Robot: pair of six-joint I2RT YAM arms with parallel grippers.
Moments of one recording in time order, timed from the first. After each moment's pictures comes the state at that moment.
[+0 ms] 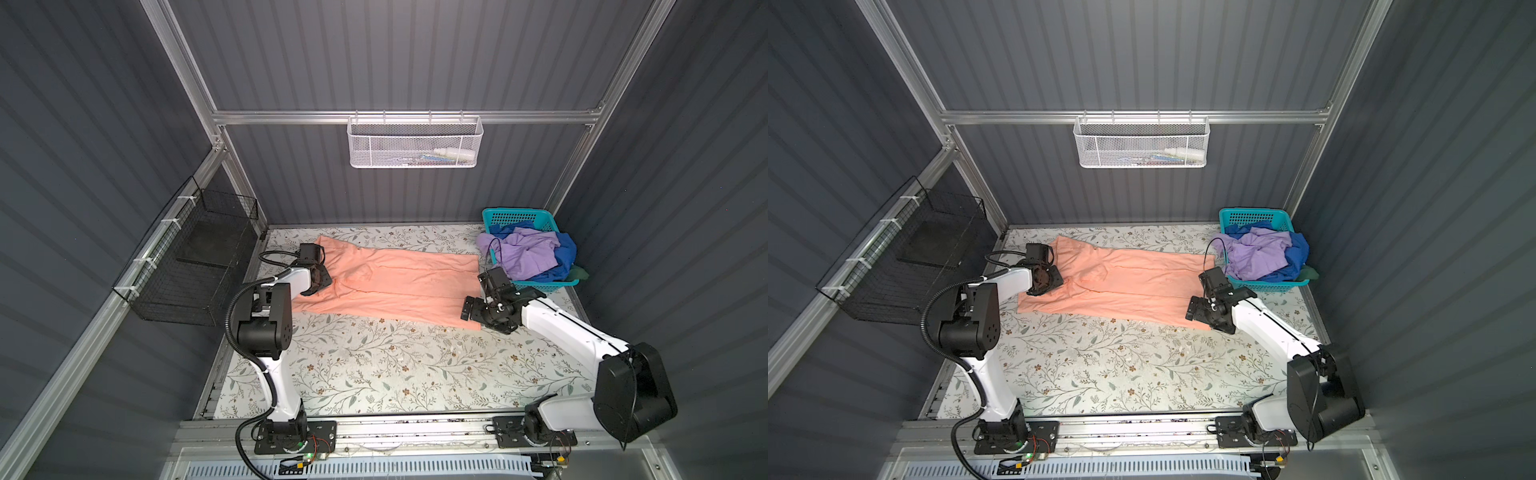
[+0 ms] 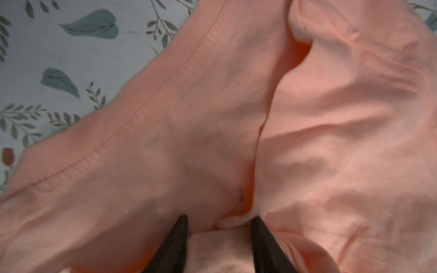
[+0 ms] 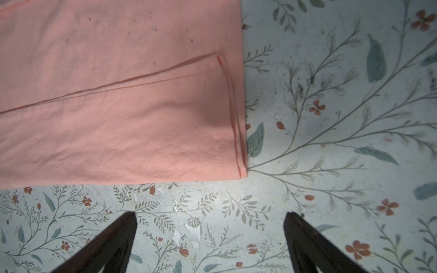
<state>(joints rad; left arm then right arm) -0.06 1.95 1.24 -0.30 -0.10 -0.49 0.37 1.38 0.89 -0.70 0.03 0.65</state>
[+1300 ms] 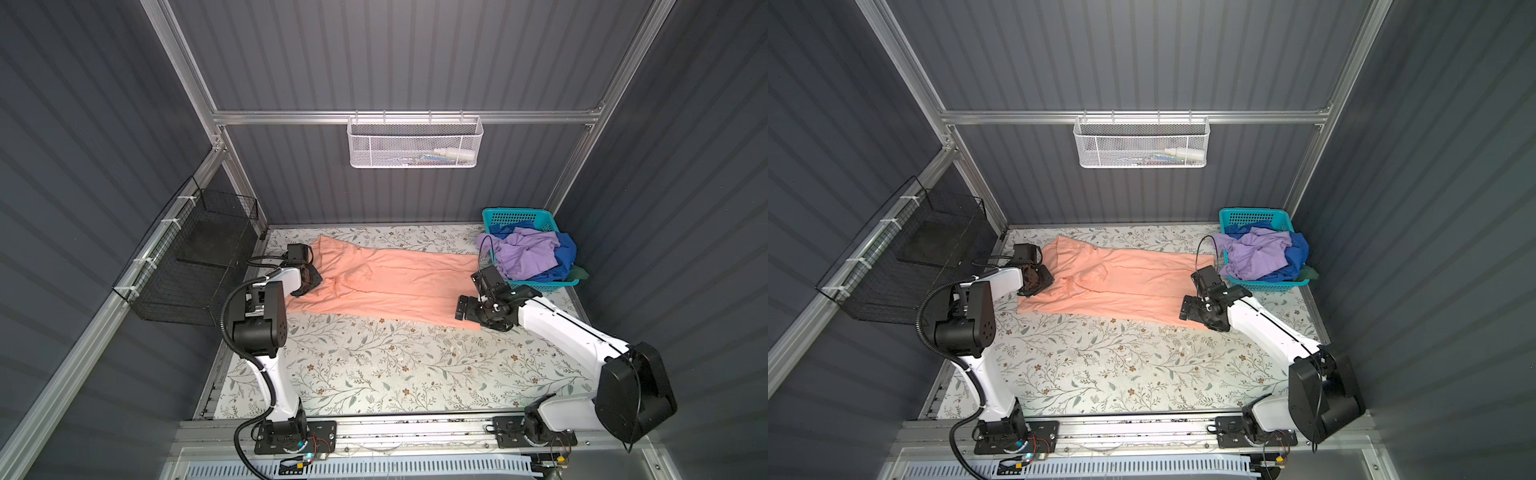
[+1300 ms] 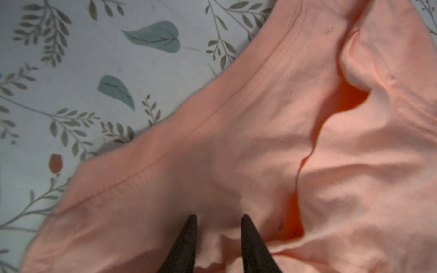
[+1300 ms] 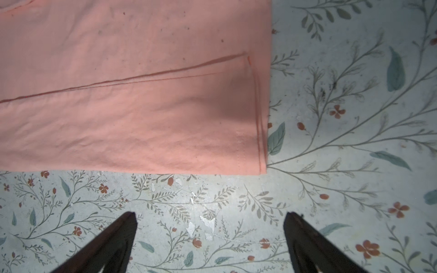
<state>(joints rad) 0.01 1.96 1.24 -0.30 -0.03 -0.56 0.44 1.38 0.94 -0.71 0.05 0.65</state>
